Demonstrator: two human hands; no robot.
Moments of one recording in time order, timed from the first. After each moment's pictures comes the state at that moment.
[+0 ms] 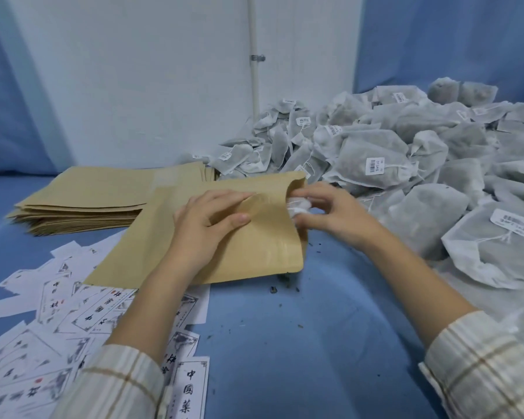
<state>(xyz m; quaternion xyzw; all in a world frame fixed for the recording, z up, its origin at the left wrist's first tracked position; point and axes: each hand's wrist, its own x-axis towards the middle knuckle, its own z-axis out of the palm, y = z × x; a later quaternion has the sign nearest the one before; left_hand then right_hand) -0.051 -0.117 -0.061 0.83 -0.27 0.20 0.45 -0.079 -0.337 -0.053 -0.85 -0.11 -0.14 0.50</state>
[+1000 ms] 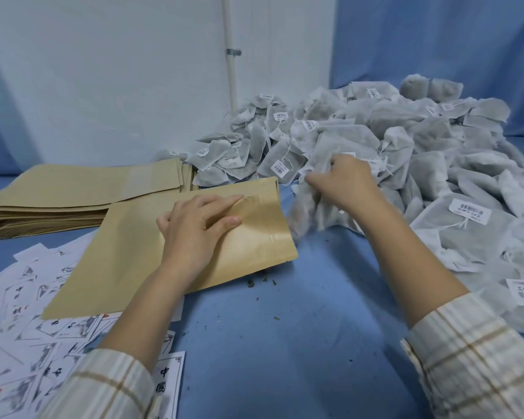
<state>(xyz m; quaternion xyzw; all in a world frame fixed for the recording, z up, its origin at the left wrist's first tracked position) -0.051 -0.140 -0.080 0.88 -0.23 0.23 0.35 -0.076 -0.364 -0.023 -0.91 0.15 -0.24 0.31</state>
